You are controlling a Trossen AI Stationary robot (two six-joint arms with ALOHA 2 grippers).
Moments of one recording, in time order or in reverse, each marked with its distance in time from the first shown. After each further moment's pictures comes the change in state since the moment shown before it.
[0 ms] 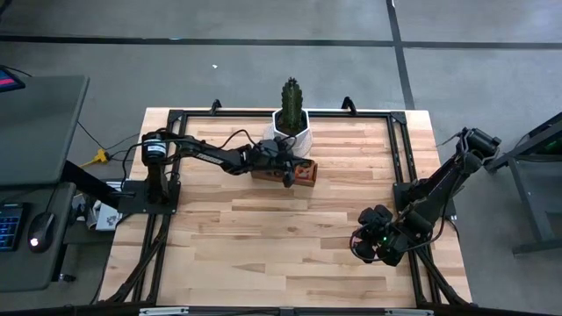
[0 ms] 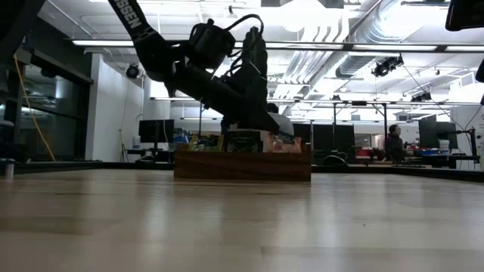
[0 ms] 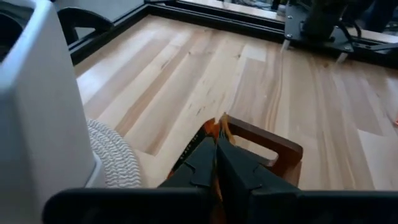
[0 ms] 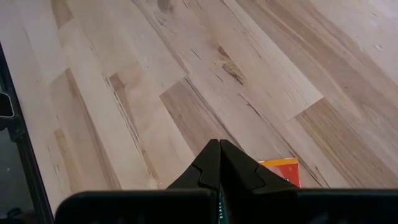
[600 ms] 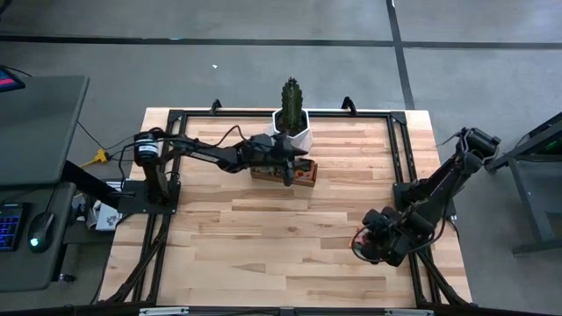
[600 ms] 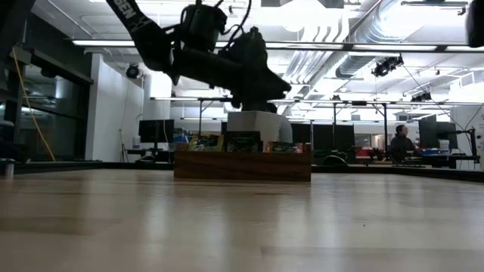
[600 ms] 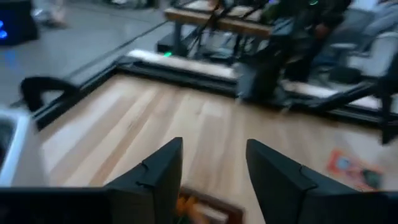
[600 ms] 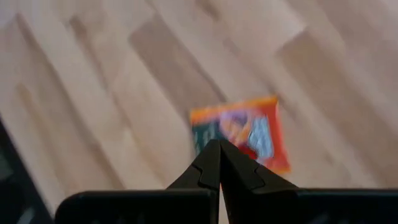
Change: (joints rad) left arm 0.003 -0.059 0.002 0.123 0.124 -0.008; right arm 0.023 -0.002 0.000 -0.113 -0.155 0.094
